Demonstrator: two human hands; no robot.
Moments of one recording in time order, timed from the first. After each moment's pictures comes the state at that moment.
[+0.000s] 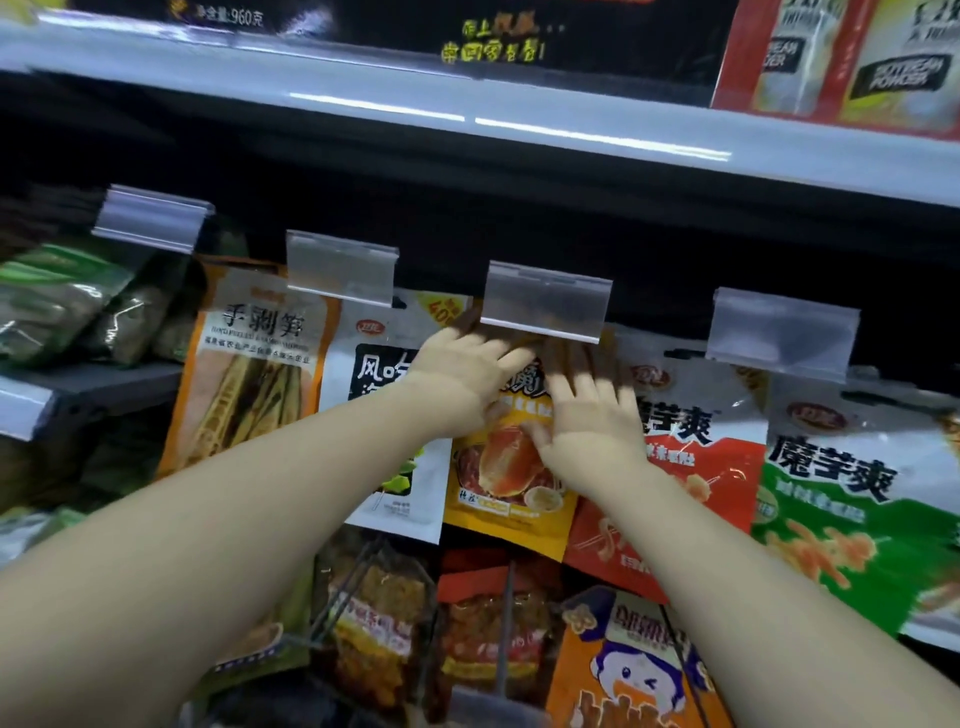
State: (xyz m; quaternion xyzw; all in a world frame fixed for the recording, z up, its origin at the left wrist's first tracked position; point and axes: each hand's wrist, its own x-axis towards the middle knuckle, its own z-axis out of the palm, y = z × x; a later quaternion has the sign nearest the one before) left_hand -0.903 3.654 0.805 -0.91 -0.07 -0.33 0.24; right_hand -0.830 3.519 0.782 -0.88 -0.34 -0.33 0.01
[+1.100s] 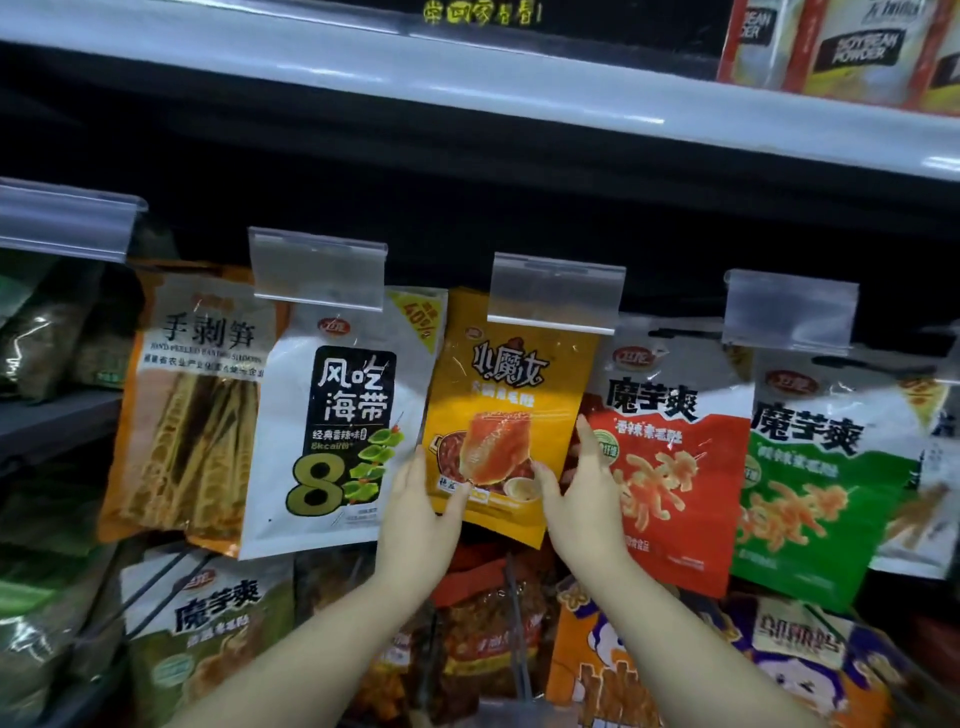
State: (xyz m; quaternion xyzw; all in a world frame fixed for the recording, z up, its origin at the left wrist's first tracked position) left_hand -0.895 3.668 0.654 -0.82 -0.15 -0.40 -0.38; right_hand -0.824 3.526 0.690 -0.83 -0.22 -0.24 0.45
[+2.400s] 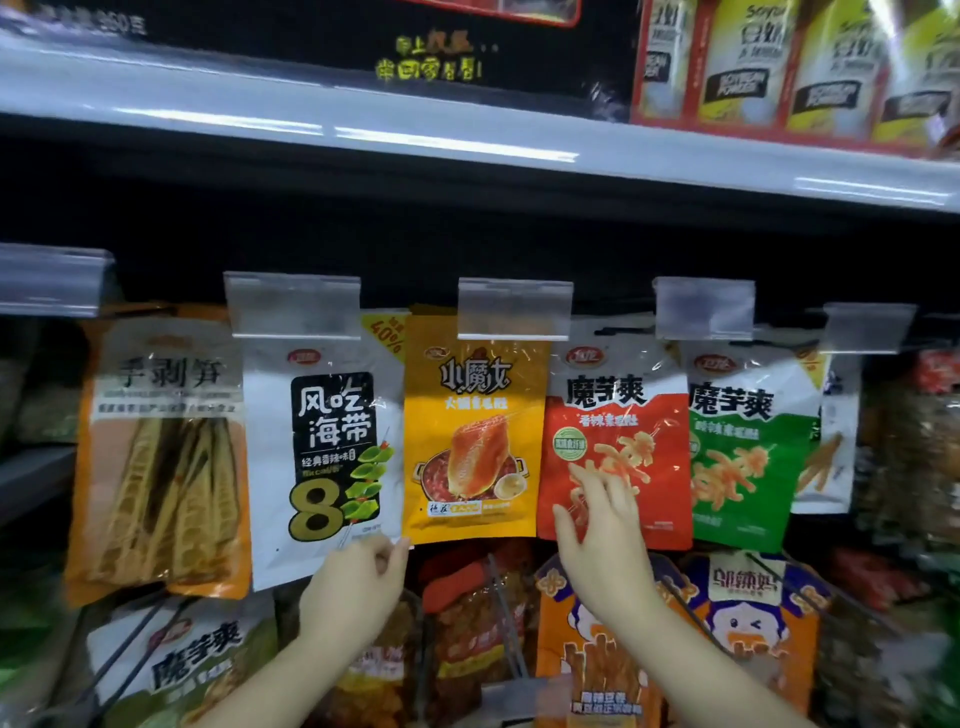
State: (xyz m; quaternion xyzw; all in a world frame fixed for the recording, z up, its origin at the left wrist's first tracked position) left_hand -0.941 3.704 0.632 -0.91 -0.18 -0.26 -0.26; right_hand -0.866 3.479 0.668 -0.87 -0.20 -0.29 0.35
